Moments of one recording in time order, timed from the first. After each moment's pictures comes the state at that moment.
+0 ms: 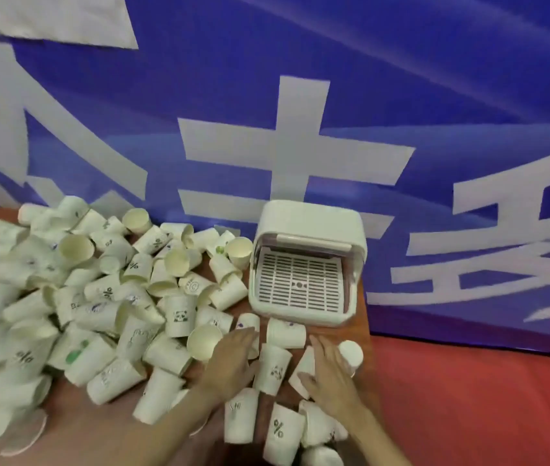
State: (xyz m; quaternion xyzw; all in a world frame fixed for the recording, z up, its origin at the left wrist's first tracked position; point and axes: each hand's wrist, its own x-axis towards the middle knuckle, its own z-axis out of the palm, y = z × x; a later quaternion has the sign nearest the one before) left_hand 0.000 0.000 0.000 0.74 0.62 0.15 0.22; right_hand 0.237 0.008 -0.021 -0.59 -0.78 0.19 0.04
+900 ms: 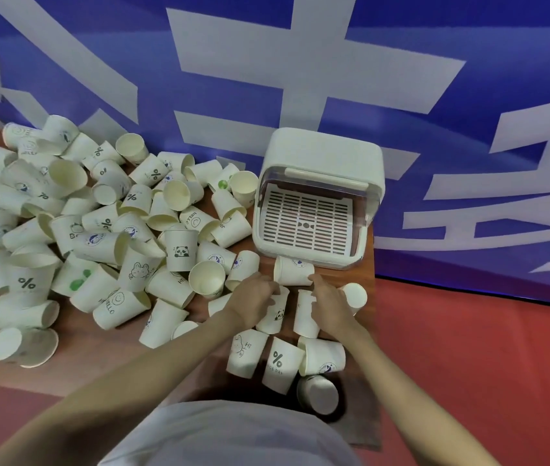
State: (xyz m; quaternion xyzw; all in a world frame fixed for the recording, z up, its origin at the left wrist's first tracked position) left_hand 0.032 0.018 -0.010 0.78 0.58 0.05 0.21; right_hand 0.217 0.035 0.008 -0.61 -0.74 0.26 -0.02
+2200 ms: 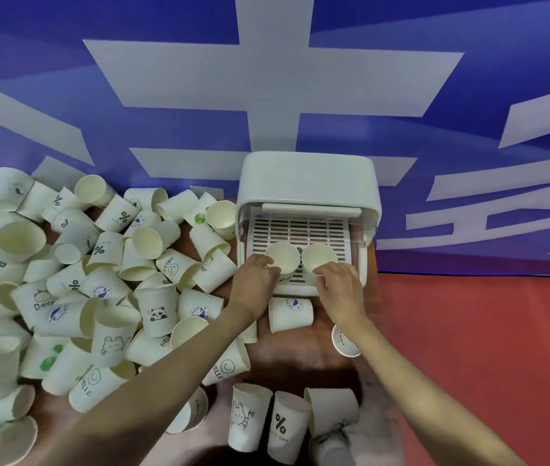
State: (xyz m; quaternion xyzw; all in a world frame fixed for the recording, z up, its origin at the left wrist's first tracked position) left_hand 0.041 0.139 -0.008 0.78 0.61 0.06 0.12; right_hand 0.225 0.138 -0.011 -0.65 -0.73 0.16 0.15
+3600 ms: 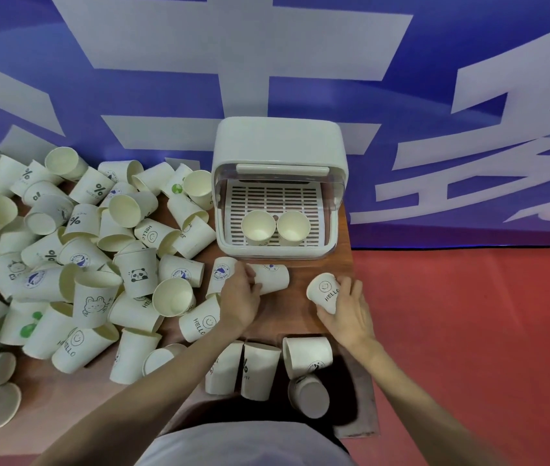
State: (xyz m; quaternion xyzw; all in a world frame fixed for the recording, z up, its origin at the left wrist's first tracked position) left_hand 0.073 0.045 -0.022 0.54 0.73 0.24 0.34; right_hand 0.284 0.020 -0.031 -0.75 -0.63 0.22 0.04
